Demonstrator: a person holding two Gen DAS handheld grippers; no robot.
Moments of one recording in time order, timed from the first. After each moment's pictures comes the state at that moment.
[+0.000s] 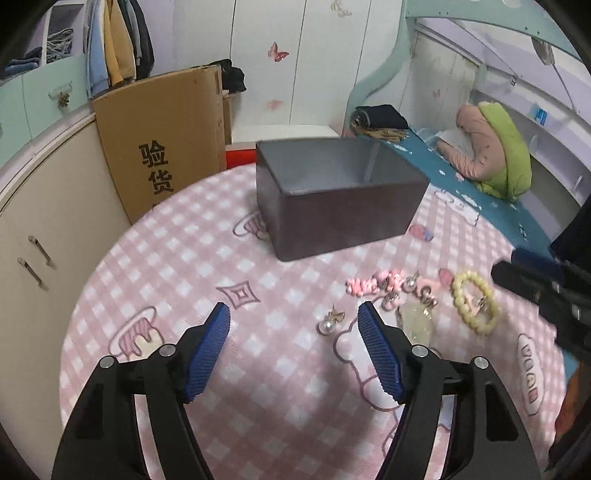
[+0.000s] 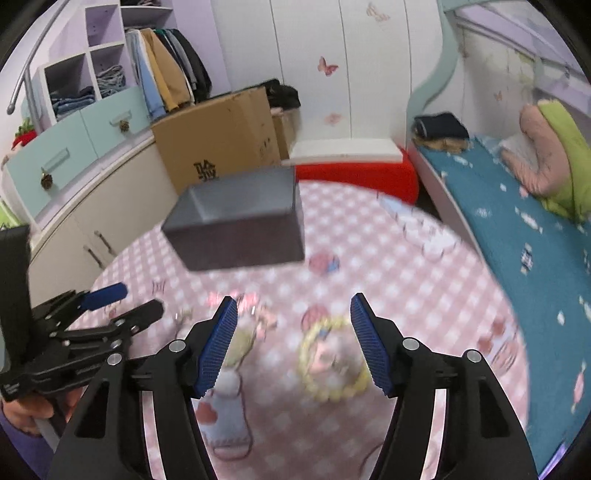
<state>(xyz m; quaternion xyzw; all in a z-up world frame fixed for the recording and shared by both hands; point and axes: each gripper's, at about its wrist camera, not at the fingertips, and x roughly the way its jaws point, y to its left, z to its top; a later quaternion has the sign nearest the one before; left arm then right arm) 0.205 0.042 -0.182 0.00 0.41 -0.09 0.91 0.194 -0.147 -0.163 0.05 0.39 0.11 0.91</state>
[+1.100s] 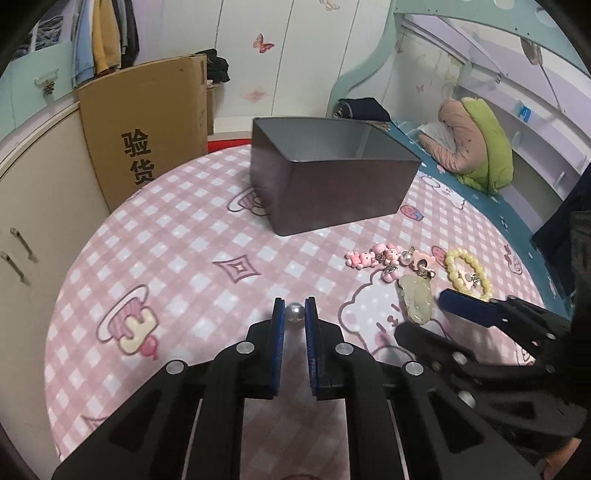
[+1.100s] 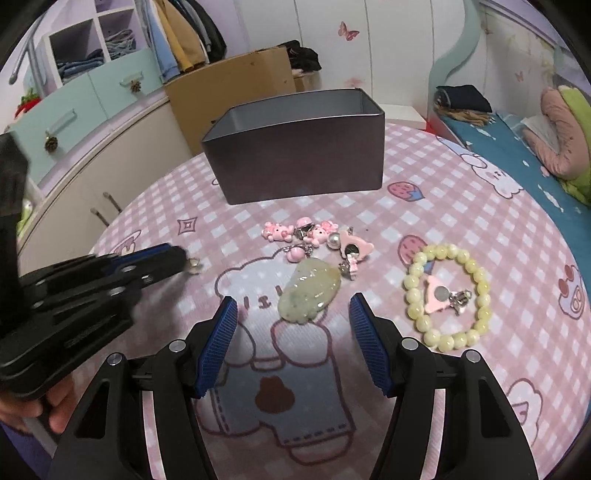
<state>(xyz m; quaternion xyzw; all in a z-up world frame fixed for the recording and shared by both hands) 0.192 0.063 -0.193 -0.02 0.42 -0.14 0.90 0.194 -0.076 -0.207 0.04 0.44 0.13 0.89</state>
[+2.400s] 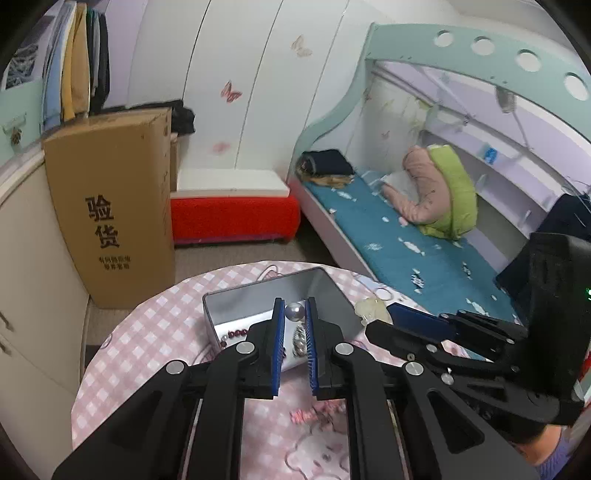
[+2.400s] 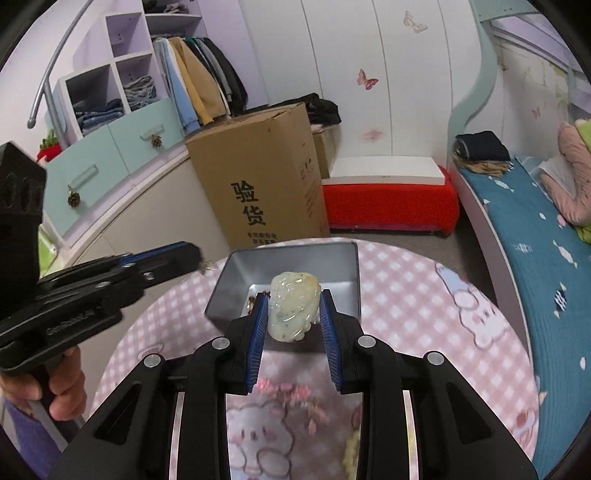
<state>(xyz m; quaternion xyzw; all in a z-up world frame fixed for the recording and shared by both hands) 0.280 0.038 -0.089 -0.05 0.35 -0.20 0.91 0.285 -0.113 -0.106 0.05 0.37 0.19 0.91</state>
